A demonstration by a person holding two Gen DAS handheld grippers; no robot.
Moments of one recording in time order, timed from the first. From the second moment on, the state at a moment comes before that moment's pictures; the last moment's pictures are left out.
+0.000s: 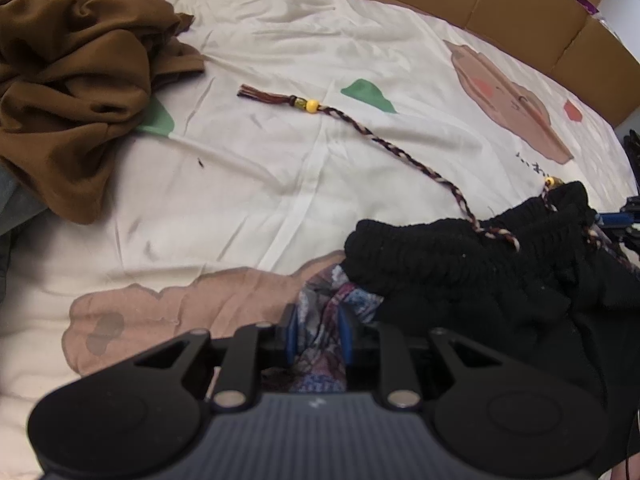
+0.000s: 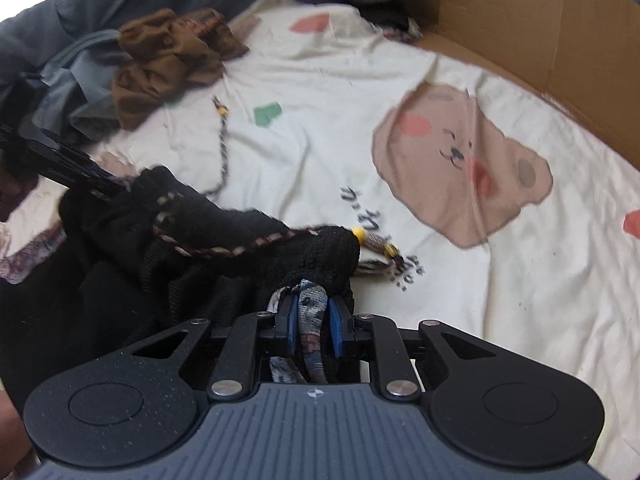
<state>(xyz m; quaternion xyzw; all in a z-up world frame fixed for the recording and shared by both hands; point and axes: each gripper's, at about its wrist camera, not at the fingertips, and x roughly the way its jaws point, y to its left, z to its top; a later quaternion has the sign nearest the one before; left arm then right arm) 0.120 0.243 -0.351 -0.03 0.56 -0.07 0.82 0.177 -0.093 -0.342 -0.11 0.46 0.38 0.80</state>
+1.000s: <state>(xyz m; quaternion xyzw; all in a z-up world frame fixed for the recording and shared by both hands) 0.215 0.185 -0.344 -0.06 0.51 -0.10 0.85 0.176 -0.100 -0.350 -0.21 0.49 0.30 0.79</state>
